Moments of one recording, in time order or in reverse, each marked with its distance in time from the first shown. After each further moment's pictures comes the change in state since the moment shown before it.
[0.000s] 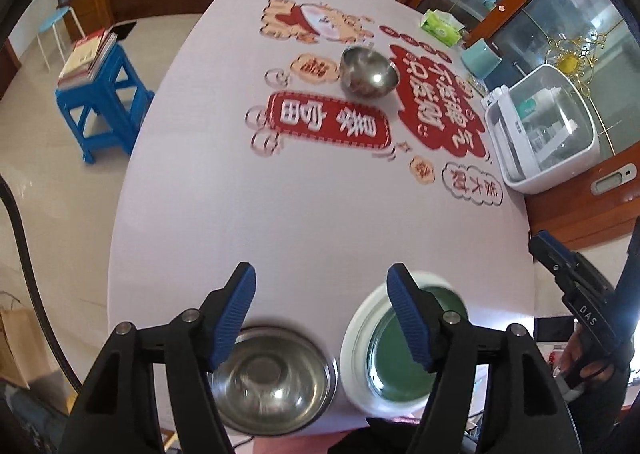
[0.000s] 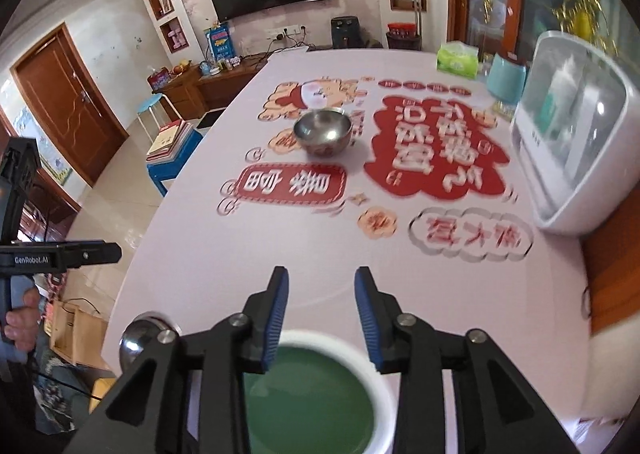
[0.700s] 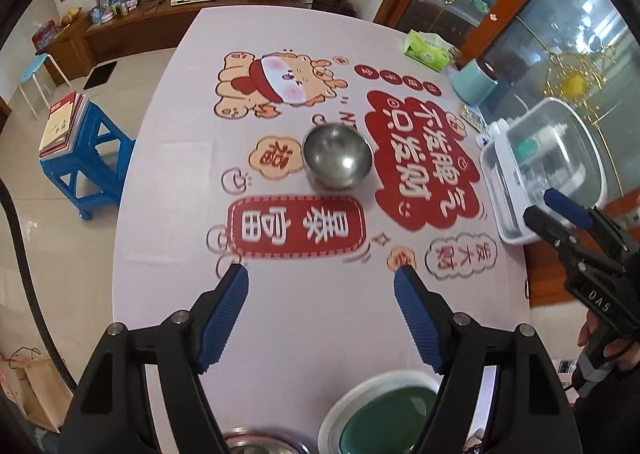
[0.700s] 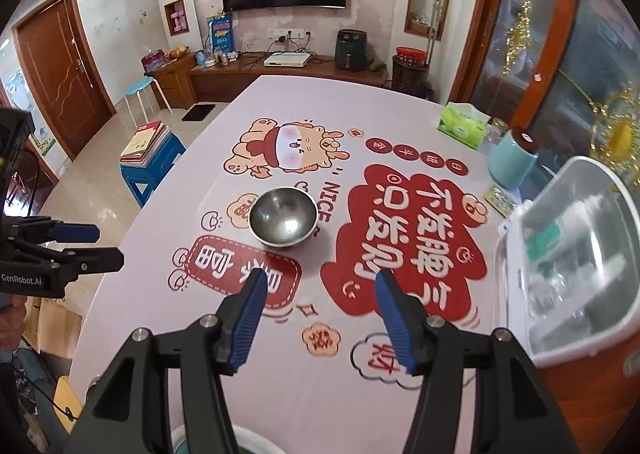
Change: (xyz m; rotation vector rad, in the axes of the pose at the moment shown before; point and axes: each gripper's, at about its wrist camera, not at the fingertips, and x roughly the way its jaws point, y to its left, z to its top) left arm 0.026 -0.066 0.163 0.082 -0.021 0.031; right arm 0.048 -0.025 0.164 -0.146 0.015 -0.074
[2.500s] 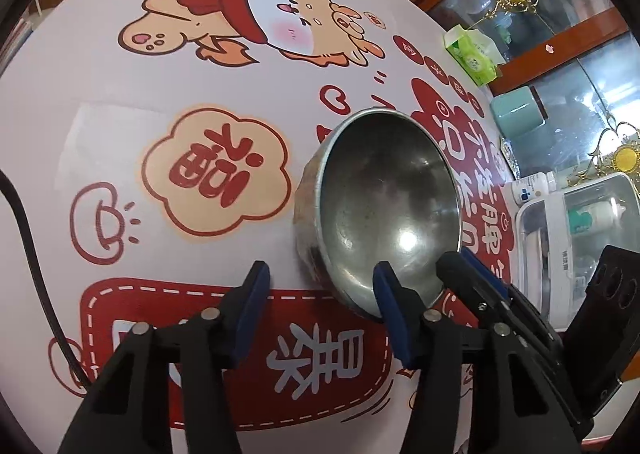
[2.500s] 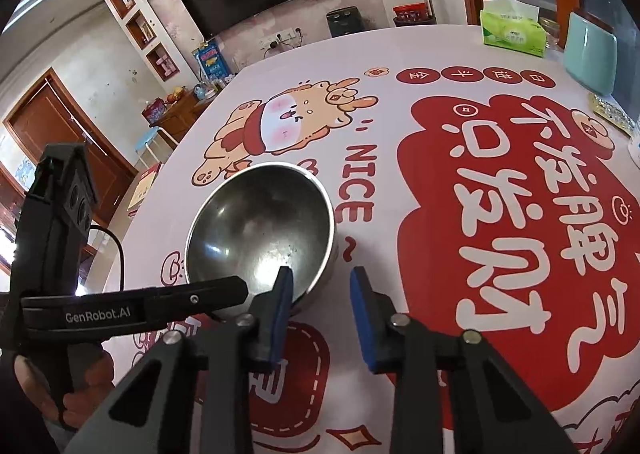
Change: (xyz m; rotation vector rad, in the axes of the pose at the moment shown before) left arm 0.265 0.029 0.069 -0.189 0.036 -0.222; right arm 0.241 -0.017 -0.020 0.268 -0.049 0.224
